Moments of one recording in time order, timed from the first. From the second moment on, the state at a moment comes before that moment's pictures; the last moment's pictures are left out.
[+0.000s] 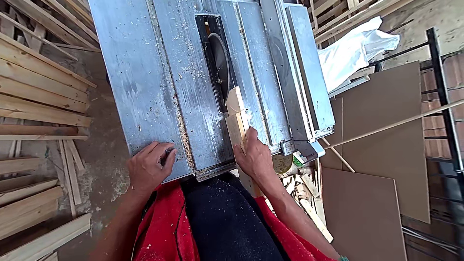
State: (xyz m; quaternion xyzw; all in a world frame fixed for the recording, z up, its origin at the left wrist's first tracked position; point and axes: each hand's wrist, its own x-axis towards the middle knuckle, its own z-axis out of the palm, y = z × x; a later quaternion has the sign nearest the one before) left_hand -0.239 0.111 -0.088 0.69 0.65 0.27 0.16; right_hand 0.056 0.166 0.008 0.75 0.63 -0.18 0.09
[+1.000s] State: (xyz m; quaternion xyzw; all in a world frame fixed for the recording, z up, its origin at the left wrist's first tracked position) left_hand -0.245 0.111 -0.091 0.67 0.65 0.31 0.18; right_hand 0.049 0.195 0.005 0.75 0.65 -0.13 0.09
